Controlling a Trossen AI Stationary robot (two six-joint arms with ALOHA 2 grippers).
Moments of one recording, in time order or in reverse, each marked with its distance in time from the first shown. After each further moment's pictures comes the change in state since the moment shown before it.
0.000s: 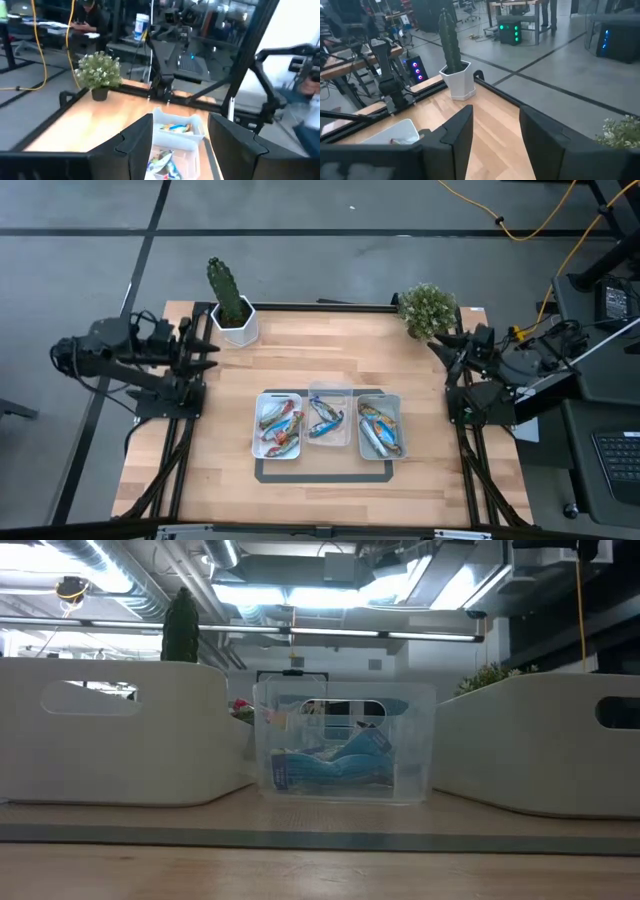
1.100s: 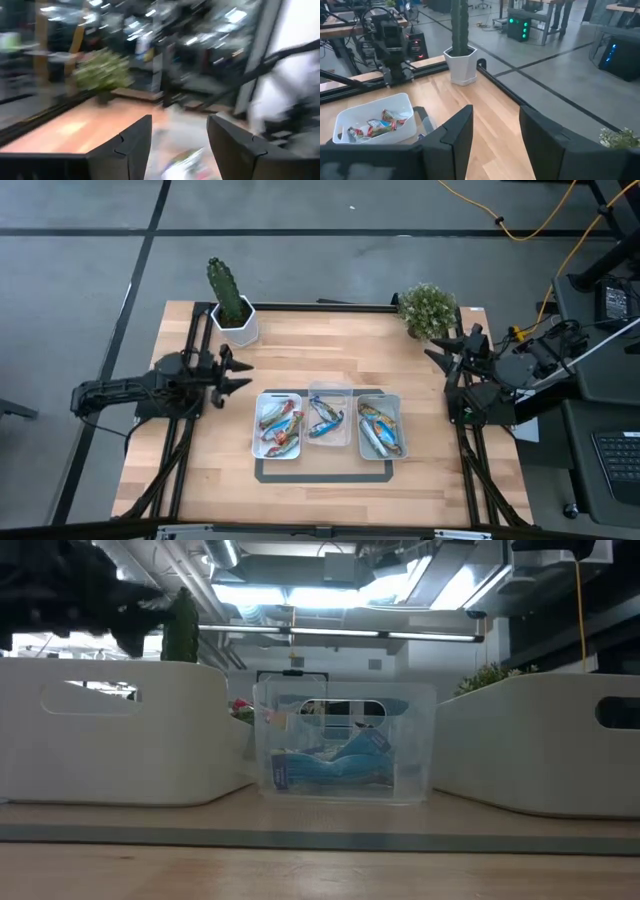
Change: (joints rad) left arm 0.373 -0.361 -0.947 0.821 0.348 0.028; right arm 0.000 0.018 -0.001 -0.045 -0.065 -0.130
